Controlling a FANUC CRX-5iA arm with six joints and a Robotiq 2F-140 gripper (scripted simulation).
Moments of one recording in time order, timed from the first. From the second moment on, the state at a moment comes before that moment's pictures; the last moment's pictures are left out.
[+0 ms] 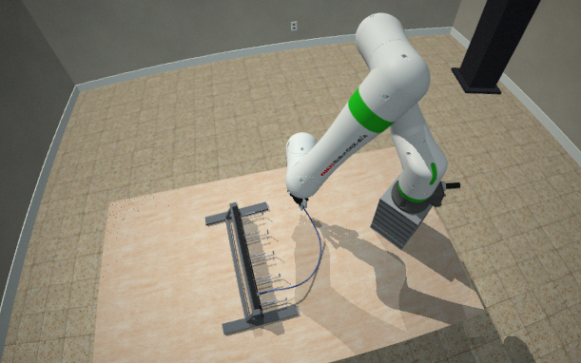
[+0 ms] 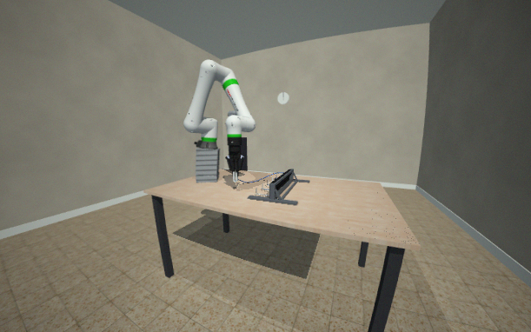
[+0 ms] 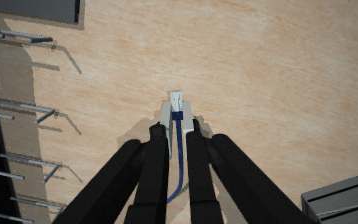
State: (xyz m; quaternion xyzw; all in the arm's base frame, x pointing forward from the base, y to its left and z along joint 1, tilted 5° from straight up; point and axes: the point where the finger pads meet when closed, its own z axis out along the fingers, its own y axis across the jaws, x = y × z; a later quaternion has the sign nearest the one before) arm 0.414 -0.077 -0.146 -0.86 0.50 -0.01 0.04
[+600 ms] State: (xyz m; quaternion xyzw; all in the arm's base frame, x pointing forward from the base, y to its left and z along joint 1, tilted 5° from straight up) arm 0.467 -0.004 -0.123 -0.96 0.27 -0.02 0.04
